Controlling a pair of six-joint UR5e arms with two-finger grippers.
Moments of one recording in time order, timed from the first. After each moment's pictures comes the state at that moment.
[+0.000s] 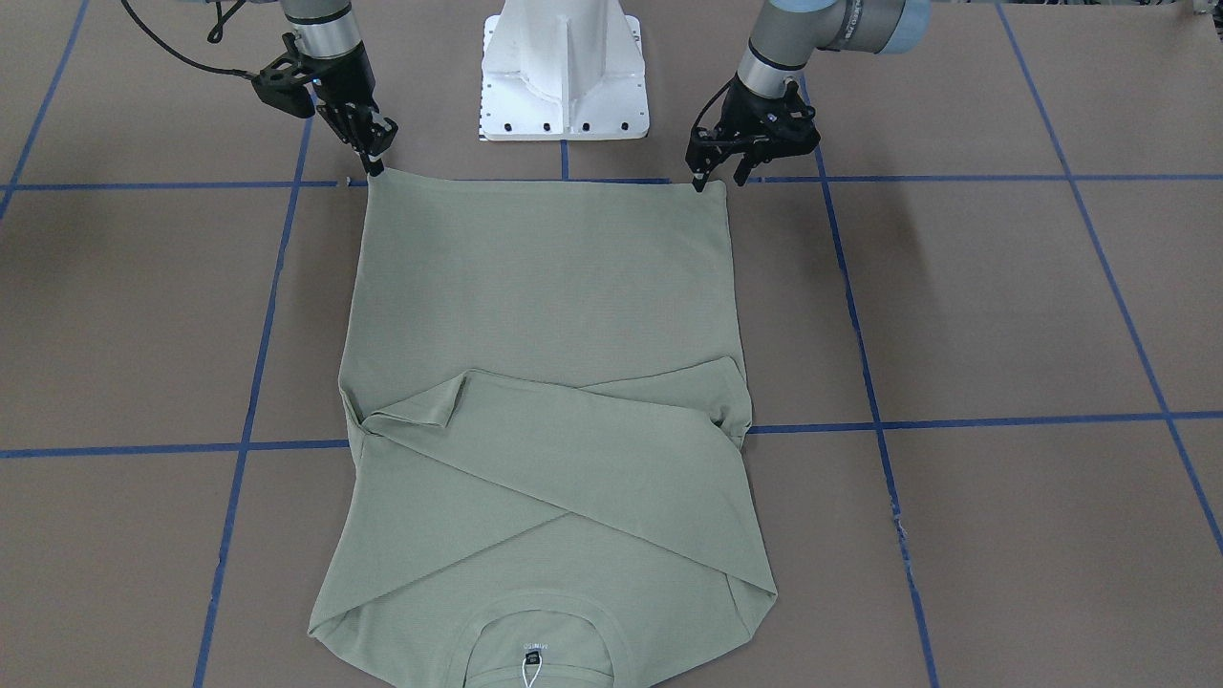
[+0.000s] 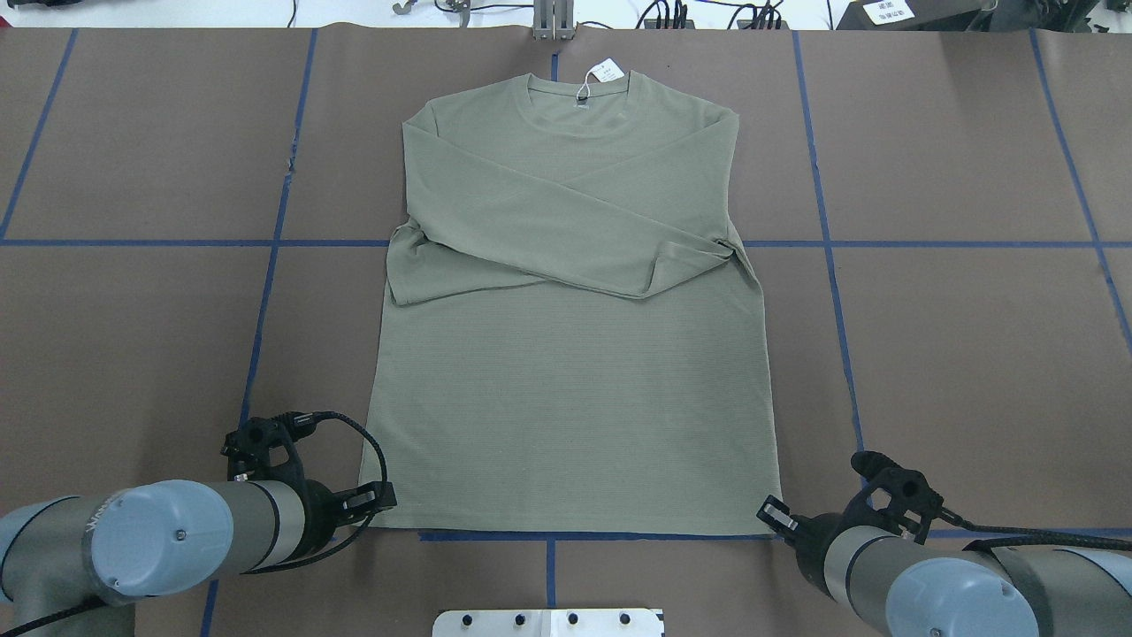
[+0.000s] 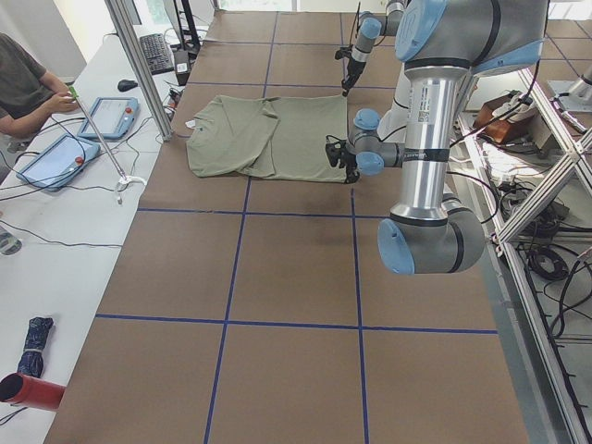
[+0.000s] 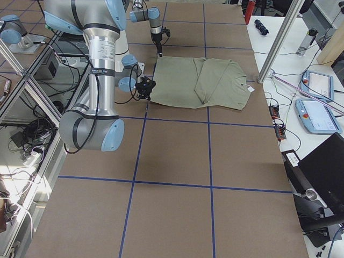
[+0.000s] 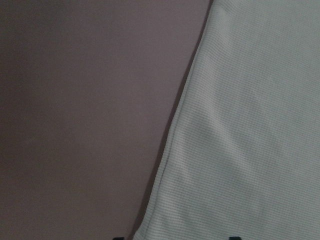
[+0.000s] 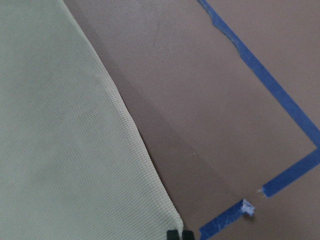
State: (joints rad) left arm -0.18 -1.67 -2.03 -1.98 -1.58 -1.76; right arm 0.05 -1.64 2.19 -1.31 1.36 2.17
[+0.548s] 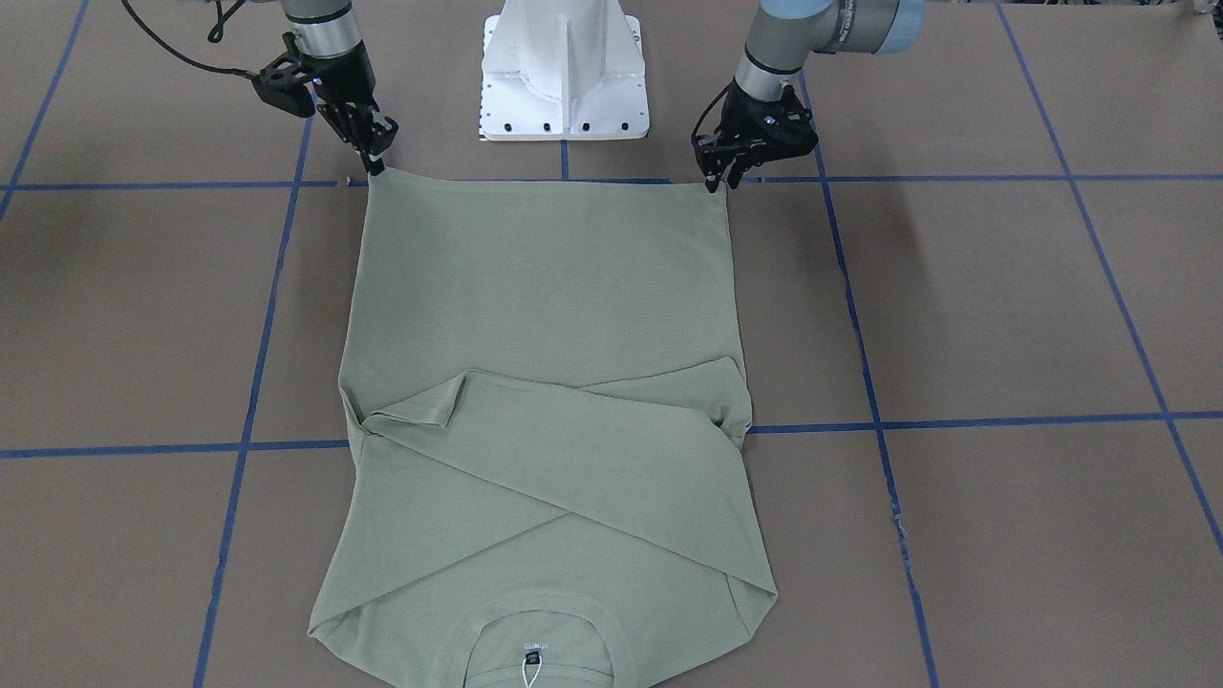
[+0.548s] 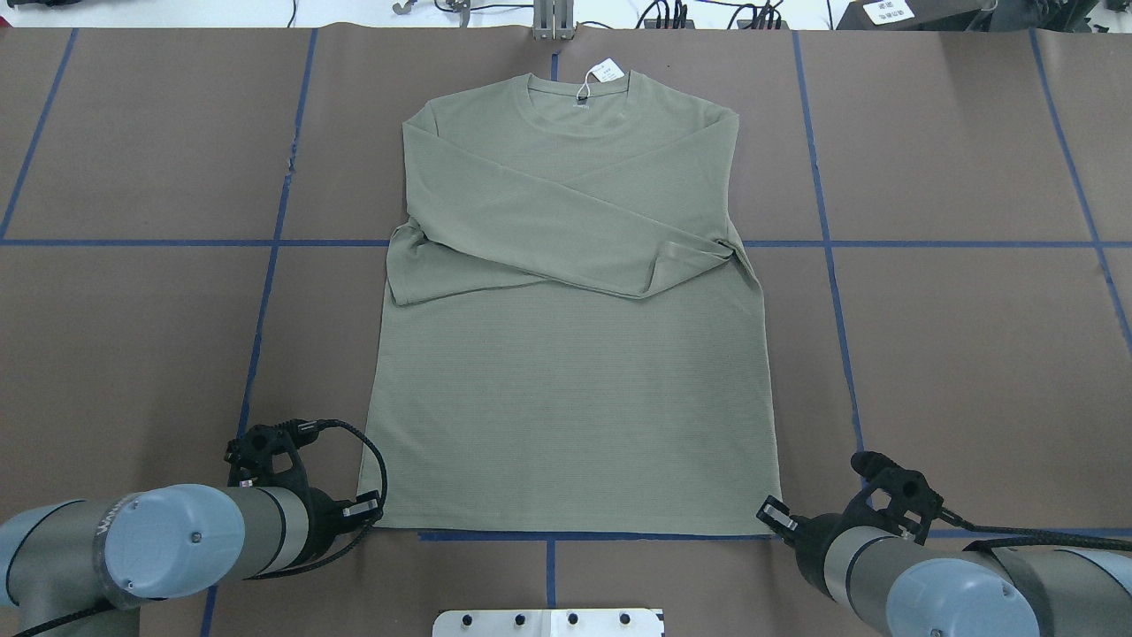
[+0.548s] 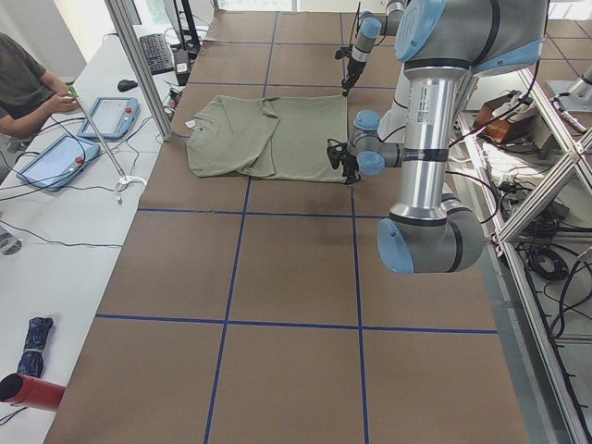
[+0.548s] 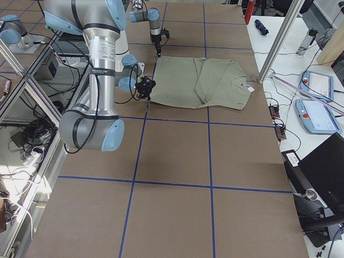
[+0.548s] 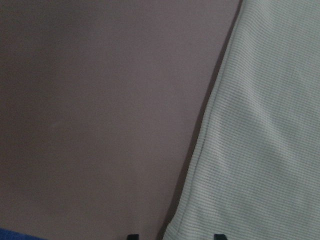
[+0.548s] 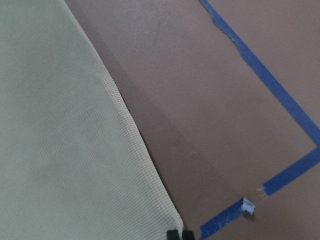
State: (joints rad) left arm -0.18 -1.67 -2.03 -1.94 -1.61 -1.76; right arm 0.05 -1.64 2.19 -1.31 1.36 2.17
